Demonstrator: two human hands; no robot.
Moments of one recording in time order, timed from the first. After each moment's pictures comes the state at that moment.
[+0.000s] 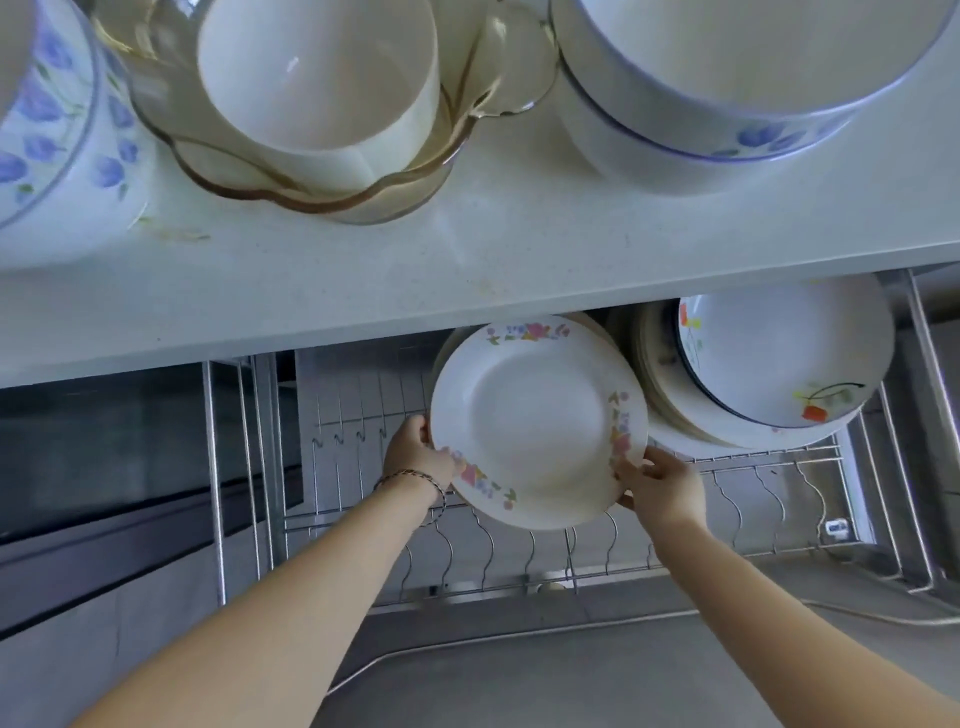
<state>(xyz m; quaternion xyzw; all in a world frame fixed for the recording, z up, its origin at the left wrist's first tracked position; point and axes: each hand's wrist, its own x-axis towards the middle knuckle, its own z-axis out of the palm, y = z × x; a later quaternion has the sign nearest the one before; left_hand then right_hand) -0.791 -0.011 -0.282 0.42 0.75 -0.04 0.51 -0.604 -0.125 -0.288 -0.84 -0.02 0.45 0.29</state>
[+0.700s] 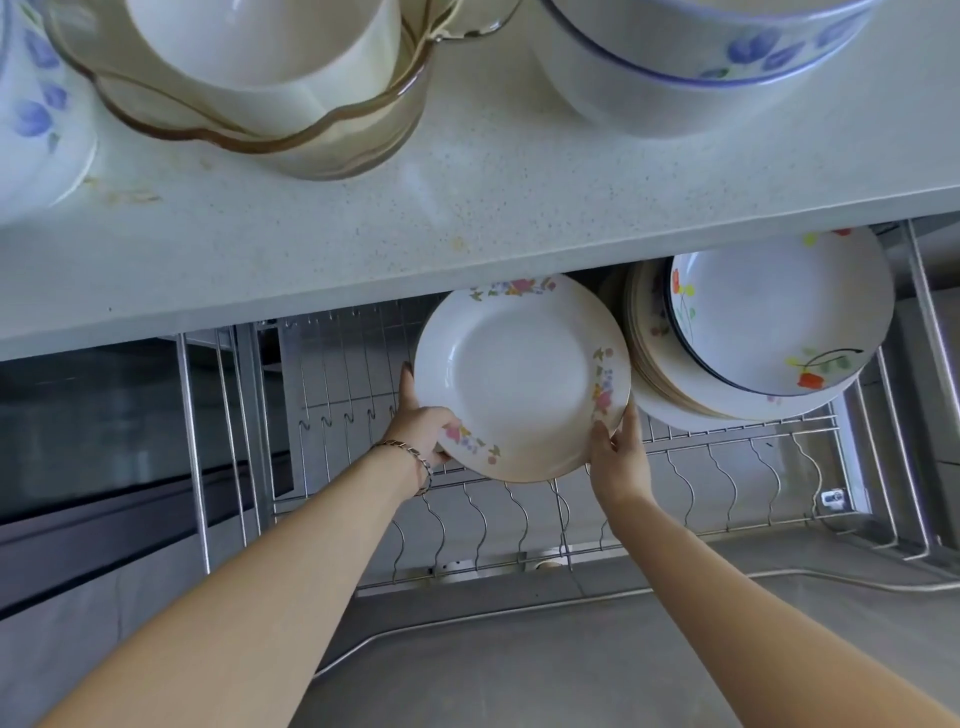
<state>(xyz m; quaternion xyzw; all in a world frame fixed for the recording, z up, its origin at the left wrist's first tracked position) -0.783 -0.006 -0.289 0.25 0.68 0.06 0.69 -0.628 -0.118 -0.305 -0.83 -0.07 0.47 0.28</state>
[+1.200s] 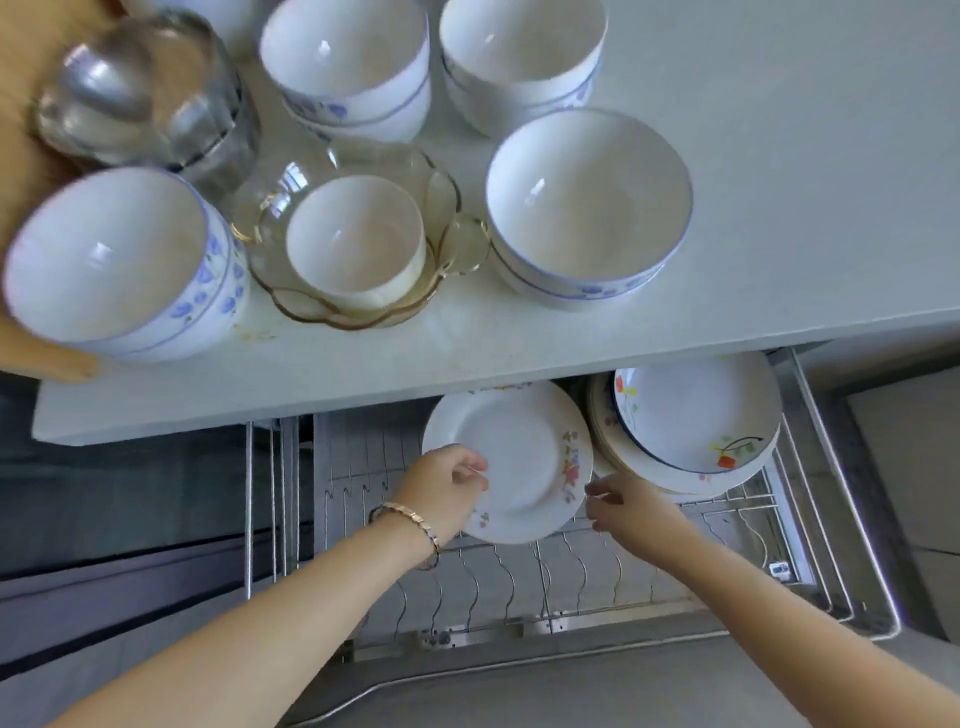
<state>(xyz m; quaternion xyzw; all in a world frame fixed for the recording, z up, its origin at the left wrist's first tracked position) -0.758 -0.016 -0.151 0.57 0.62 -0.05 0.54 -0.577 -0.108 -0.177 -0.78 -0.28 0.56 0.07</state>
